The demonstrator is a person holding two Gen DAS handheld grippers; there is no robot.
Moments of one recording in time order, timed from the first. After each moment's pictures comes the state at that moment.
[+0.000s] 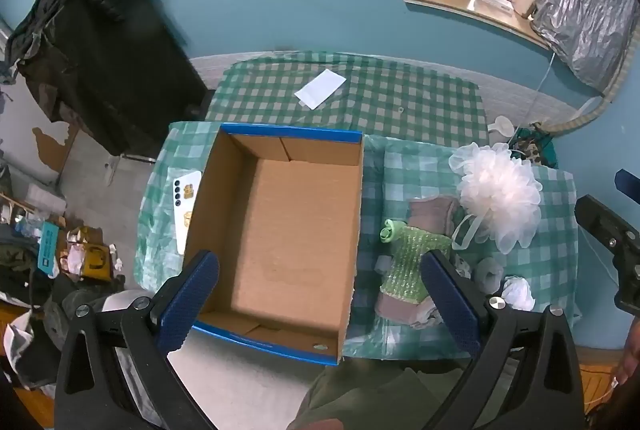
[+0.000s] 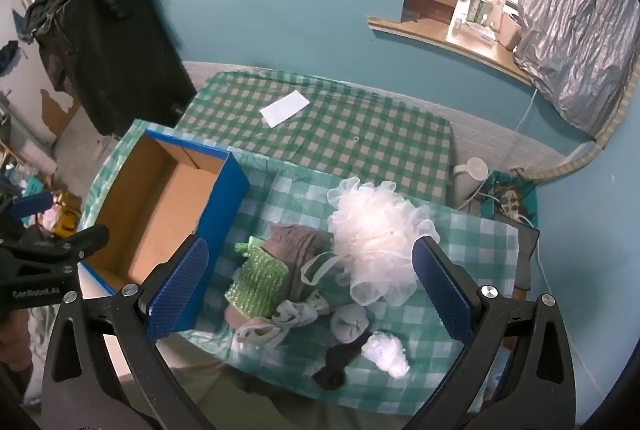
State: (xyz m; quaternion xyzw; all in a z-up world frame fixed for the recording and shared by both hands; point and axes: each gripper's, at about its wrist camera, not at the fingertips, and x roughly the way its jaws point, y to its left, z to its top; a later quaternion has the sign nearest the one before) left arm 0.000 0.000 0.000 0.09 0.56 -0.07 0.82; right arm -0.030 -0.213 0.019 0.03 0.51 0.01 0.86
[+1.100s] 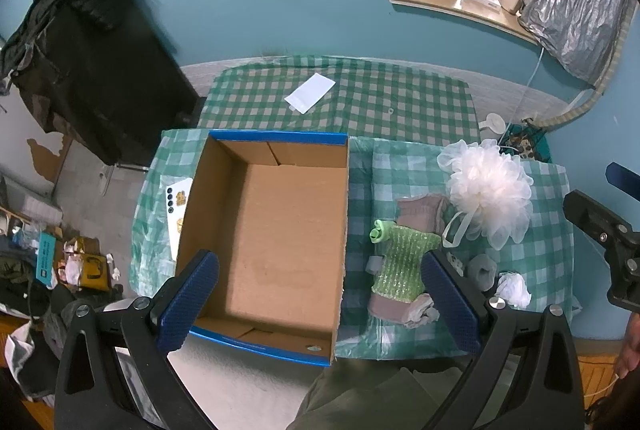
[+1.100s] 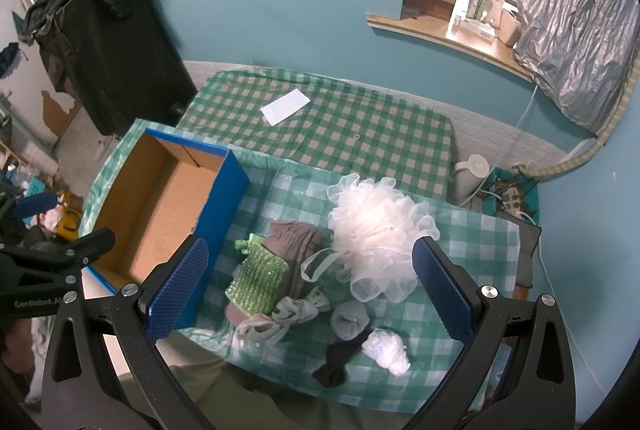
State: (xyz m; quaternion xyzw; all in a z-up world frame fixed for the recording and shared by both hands) left arm -0.005 -0.012 0.002 0.10 0.55 -0.08 0.82; right arm -0.033 -0.215 0.017 0.03 0.51 0.01 0.86
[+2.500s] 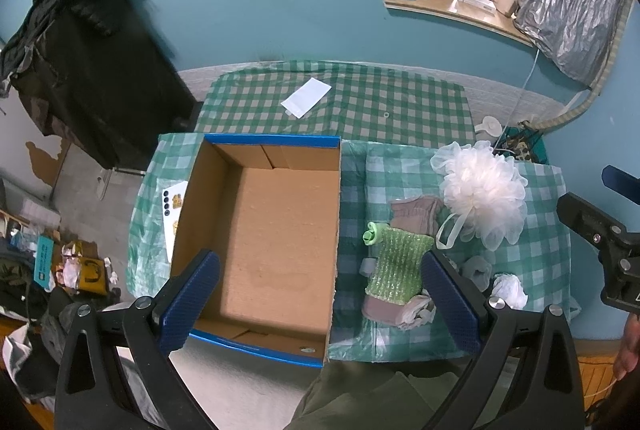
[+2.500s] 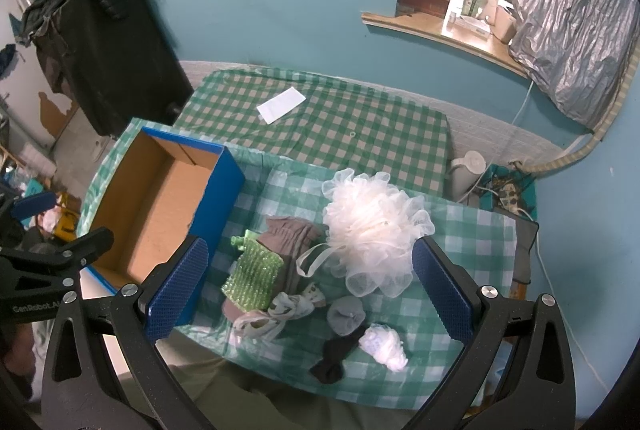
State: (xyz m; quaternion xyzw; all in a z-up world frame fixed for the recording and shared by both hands) left arm -0.012 -0.014 0.007 0.10 0.54 -0.09 0.83; right arm -0.040 -0.217 0.013 0.03 0.51 0.01 0.86
